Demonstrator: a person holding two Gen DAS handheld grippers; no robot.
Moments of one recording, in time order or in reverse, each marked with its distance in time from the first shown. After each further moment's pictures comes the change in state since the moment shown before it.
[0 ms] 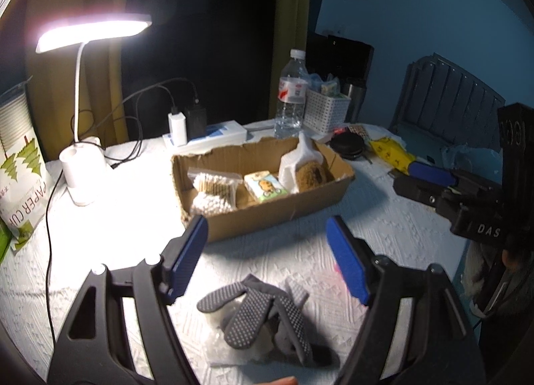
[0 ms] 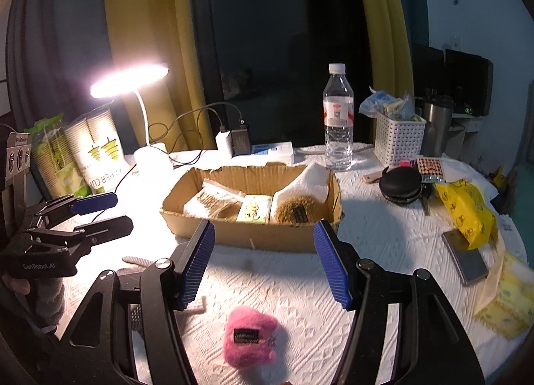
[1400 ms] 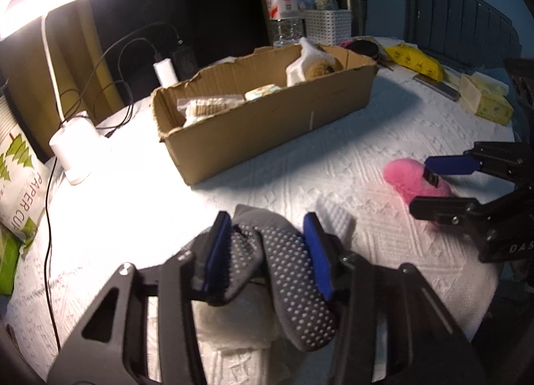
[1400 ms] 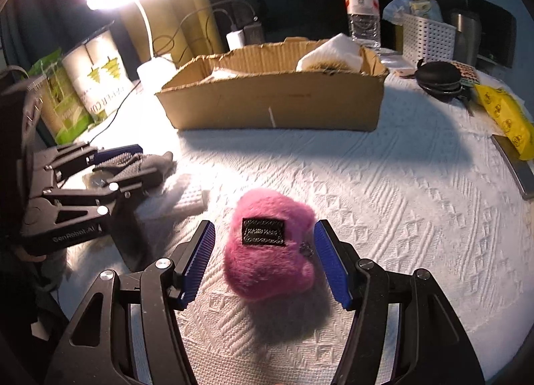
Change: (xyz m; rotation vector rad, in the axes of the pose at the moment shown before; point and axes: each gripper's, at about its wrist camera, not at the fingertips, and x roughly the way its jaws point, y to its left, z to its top) left arm 0.064 -0.013 -0.062 0.218 0.190 0.130; right arm 0.054 0.010 -0.094 0.019 0.285 0.081
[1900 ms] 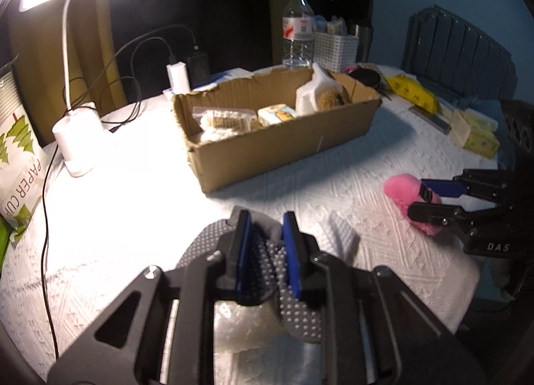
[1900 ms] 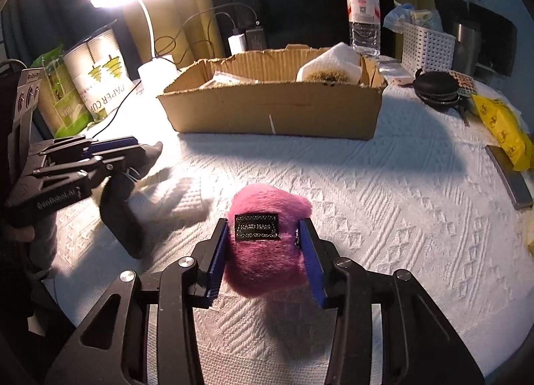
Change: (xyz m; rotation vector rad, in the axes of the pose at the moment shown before) left arm -0.022 0.036 0.006 -0.119 -0.052 -0.077; right arm -0.009 0.000 0.005 -0.025 -0.018 -0.019
